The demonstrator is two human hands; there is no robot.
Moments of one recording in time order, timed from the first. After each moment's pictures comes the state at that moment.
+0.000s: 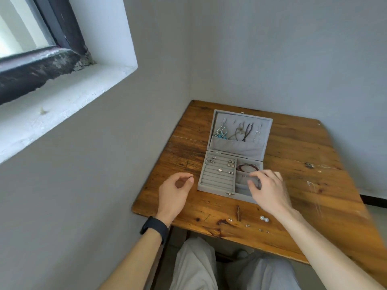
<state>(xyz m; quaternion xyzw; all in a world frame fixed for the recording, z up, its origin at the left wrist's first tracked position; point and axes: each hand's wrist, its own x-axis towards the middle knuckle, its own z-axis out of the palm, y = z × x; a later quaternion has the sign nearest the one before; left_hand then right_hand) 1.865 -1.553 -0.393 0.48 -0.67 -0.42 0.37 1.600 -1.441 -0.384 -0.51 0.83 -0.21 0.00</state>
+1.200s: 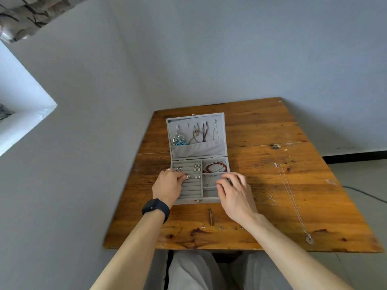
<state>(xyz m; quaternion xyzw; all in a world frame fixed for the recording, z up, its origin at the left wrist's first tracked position) 1.756 -1.588 -0.376 0.44 -0.88 -0.14 0.12 1.607 -1.425 -0.429 -0.50 0.81 -0.30 -0.05</state>
